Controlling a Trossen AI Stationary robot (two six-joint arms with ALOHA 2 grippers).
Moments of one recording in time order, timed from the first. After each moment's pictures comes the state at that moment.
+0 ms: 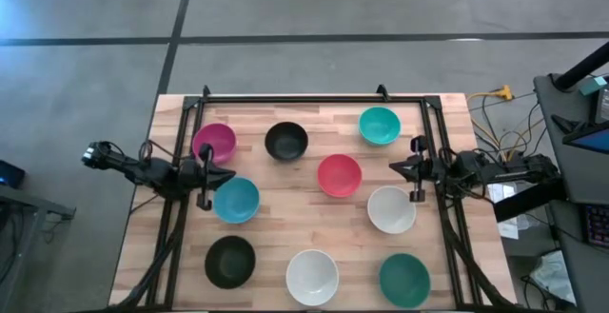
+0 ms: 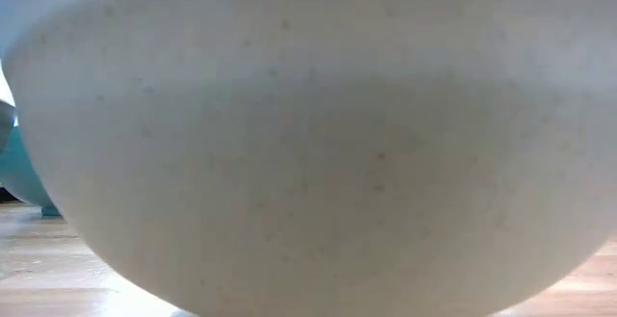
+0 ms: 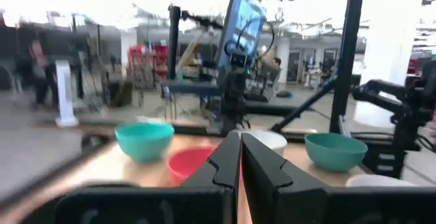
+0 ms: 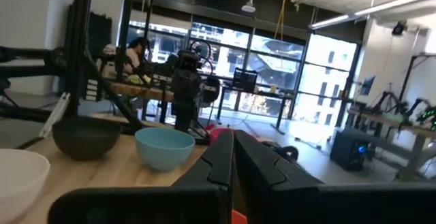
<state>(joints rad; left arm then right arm) -0.35 0.09 0.00 0.24 -0.42 0.03 0.11 0.09 0.01 0.30 0.16 -0.22</state>
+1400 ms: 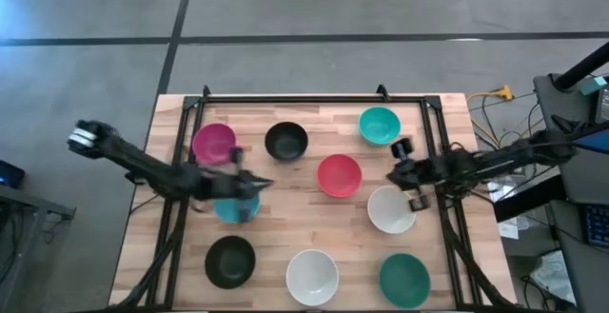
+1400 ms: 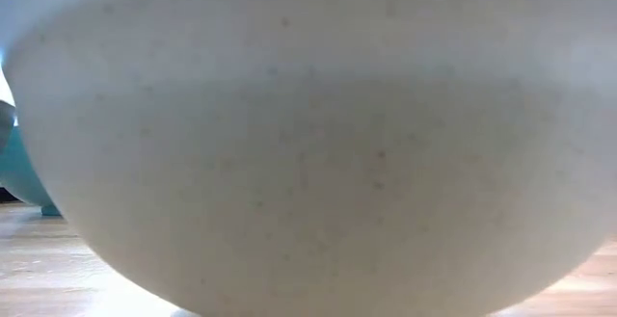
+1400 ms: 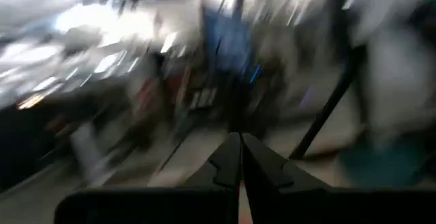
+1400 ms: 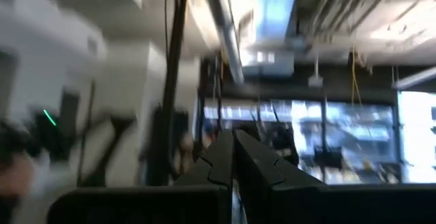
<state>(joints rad) -0.35 1.10 0.46 0.86 -0.44 0.38 0.15 0.93 0.16 1.27 -0.11 -0.06</state>
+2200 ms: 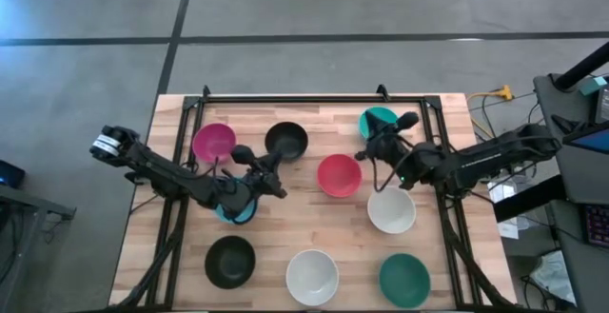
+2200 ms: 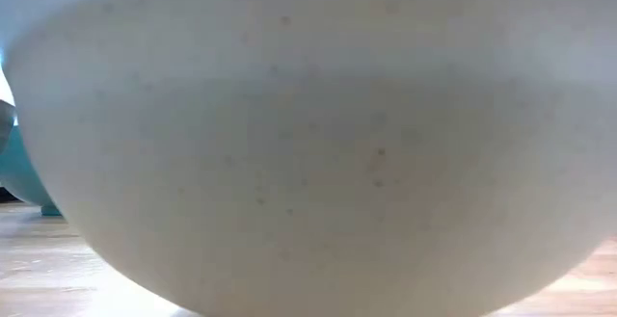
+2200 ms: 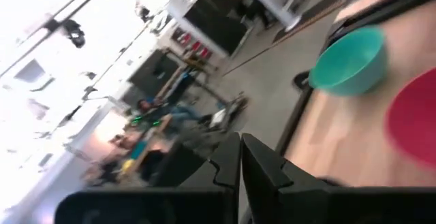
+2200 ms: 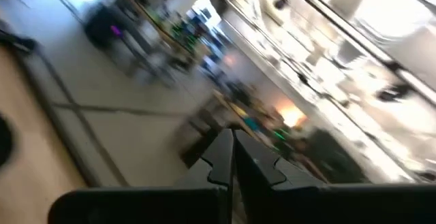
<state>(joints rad) -0.38 1.39 0.83 0.51 -1.32 0.75 0.18 1.20 0.70 0.80 1.20 -1.08</state>
